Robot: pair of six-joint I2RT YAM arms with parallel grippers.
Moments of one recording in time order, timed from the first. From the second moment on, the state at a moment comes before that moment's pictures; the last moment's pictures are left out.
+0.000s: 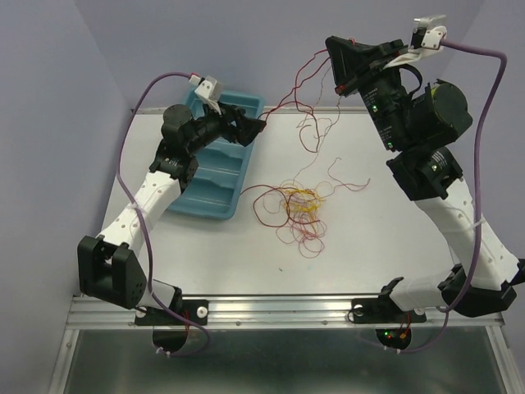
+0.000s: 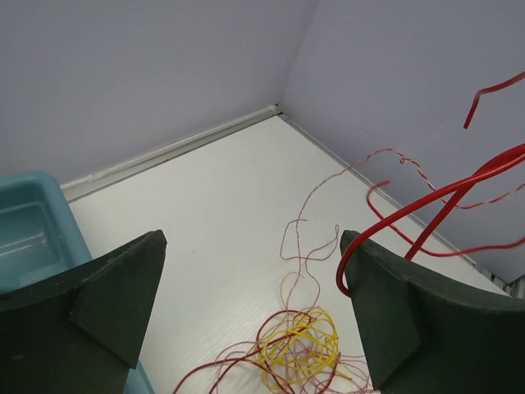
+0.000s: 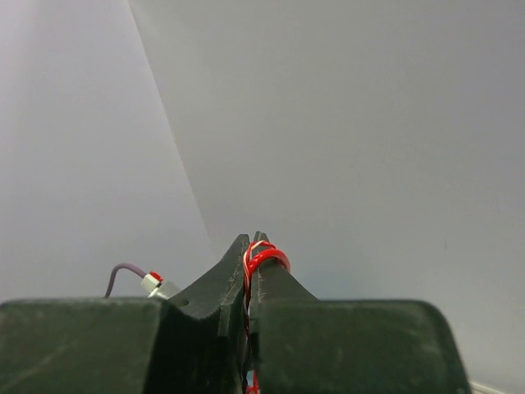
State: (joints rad) left arm -0.33 1.39 1.21 0.28 0.51 -0.33; right arm 0.72 1.34 1.89 0.01 0.20 0.13
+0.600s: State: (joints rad) left arm -0.34 1.37 1.21 0.28 0.85 -0.32; right arm 0.71 1.40 1.78 0.08 0.24 0.08
